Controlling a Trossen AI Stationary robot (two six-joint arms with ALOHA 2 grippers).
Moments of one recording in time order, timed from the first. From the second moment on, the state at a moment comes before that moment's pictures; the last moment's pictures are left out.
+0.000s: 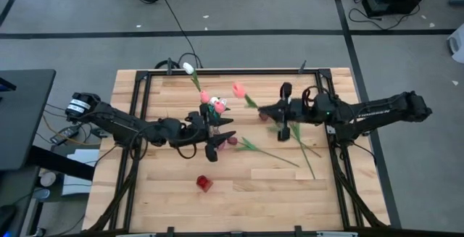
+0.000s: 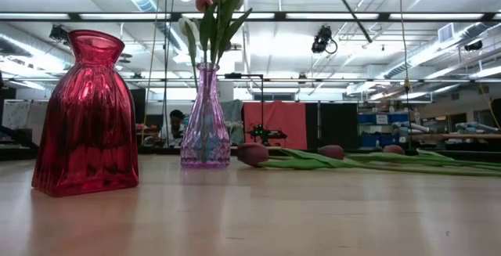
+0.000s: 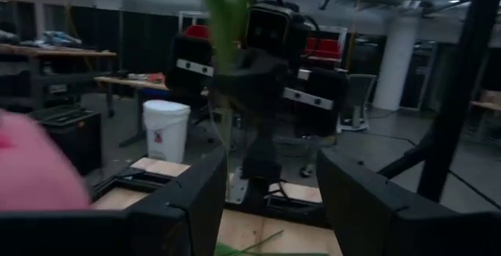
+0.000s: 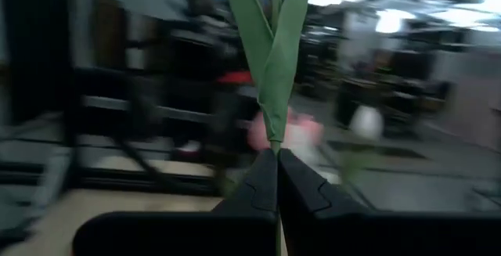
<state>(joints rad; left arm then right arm) -0.24 1.38 0.82 0.76 -0.44 -0.05 0.05 1.03 0.69 0.44 0.12 -0.13</state>
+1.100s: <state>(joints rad) -0.25 1.53 1.08 0.60 -0.42 0.12 0.16 1.23 0.69 0.63 0.05 -0.11</state>
